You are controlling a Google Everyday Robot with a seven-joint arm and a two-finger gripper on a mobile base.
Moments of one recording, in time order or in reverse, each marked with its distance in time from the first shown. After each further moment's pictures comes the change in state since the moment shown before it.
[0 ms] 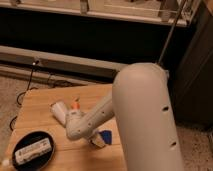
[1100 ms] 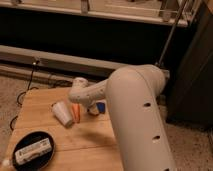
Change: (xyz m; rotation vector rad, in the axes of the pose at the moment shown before) arm 0.086 -0.140 0.019 0.020 -0.042 0.241
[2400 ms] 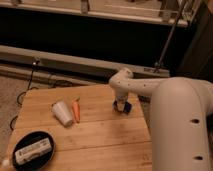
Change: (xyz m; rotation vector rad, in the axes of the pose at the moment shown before) arm 0.164 0.052 0.036 -0.132 -0.127 0.426
